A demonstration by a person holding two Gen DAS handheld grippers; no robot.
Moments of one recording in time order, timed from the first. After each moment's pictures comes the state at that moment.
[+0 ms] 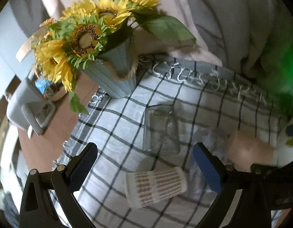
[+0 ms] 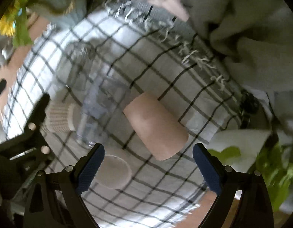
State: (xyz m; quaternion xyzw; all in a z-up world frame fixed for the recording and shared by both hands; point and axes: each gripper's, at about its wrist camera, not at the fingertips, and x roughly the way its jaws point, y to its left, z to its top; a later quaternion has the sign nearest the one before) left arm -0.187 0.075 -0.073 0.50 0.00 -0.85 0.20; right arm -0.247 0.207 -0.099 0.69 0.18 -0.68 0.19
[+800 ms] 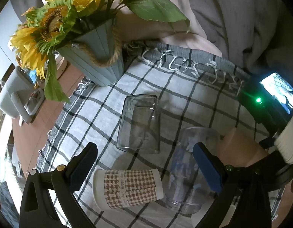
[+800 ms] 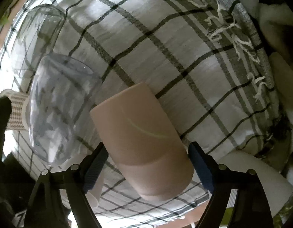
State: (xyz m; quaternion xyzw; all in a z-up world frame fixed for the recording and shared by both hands) left arm -0.213 0.104 -0.108 0.52 0.02 -0.83 0.20; right arm -0.287 0.209 -0.186 0.76 0.22 -0.56 0.25
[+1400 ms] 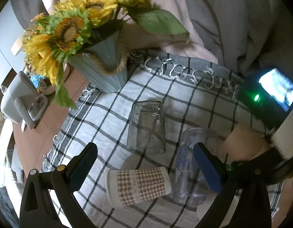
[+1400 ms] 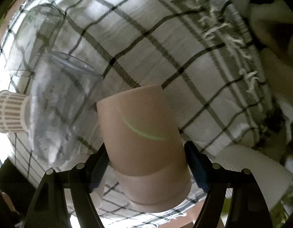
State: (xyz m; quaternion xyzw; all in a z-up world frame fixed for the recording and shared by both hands) left arm -0.195 0.095 -0.082 0.50 0.01 -0.84 0.18; right arm -0.281 0.215 -0.142 0.75 0.23 -0.59 0.21
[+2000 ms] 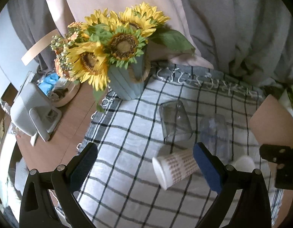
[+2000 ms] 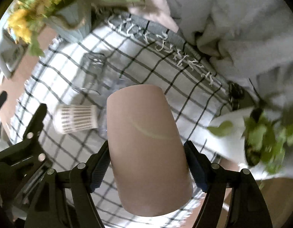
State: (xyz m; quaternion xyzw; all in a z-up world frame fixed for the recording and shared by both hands) left arm -0.126 0.038 -0.037 0.47 -0.03 -0.87 0.12; right arm -0.191 0.190 -0.037 0.66 0.10 -0.74 0.09
